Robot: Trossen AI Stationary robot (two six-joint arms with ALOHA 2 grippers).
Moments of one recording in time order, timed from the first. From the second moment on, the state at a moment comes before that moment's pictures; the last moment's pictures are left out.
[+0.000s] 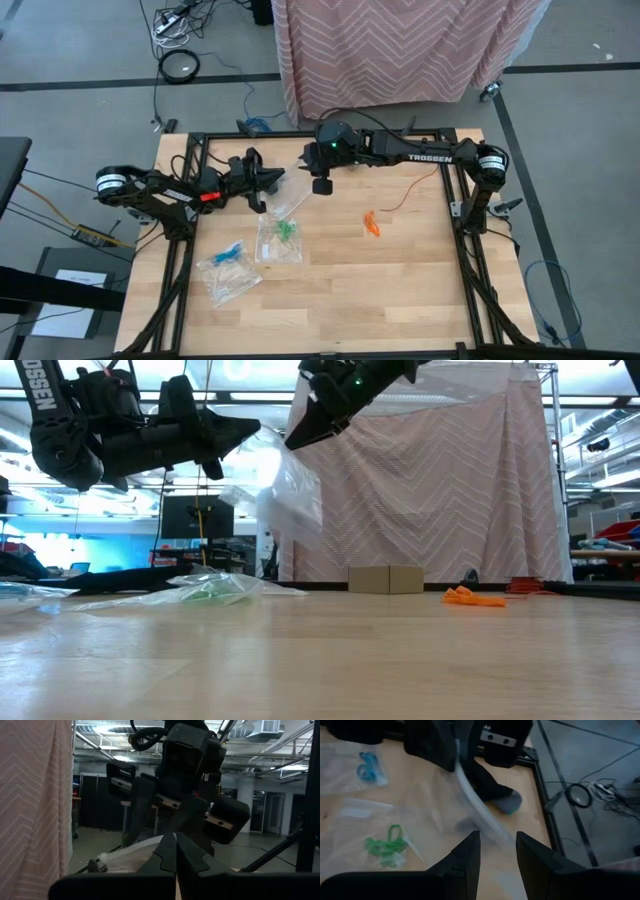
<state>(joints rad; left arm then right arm) 0.36 1.41 0.21 1.57 0.17 -0.16 -0.22 1.80 1.61 -0.40 0.01 -0.34</state>
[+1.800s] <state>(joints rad) 0.36 1.41 0.21 1.50 0.13 -0.11 -0.13 1.81 1.55 -0.40 0.10 -0.30</state>
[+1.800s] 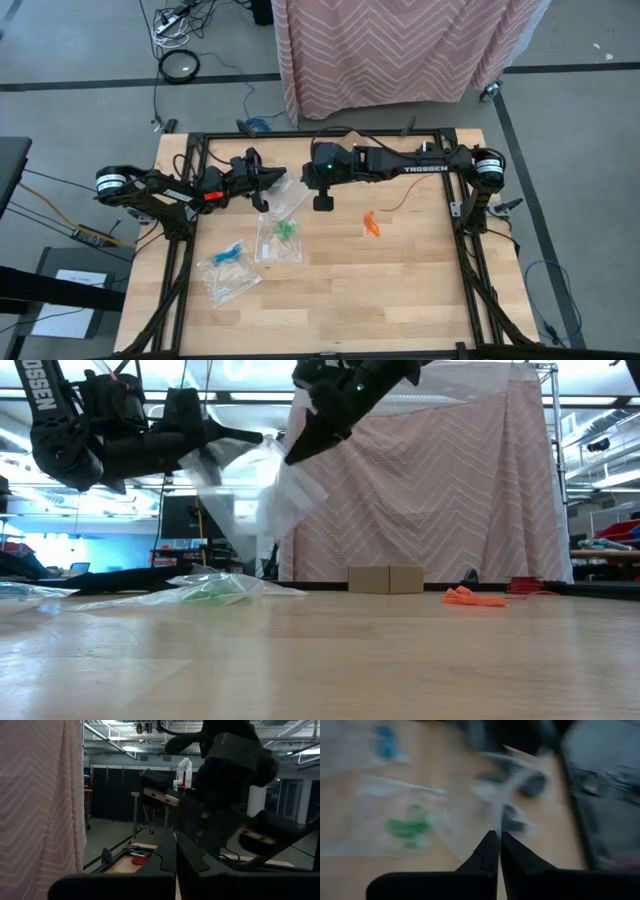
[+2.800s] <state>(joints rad) 0.36 1.41 0.38 1.36 0.21 0.10 -0.09 1.82 1.55 -0.31 0.46 -0.58</state>
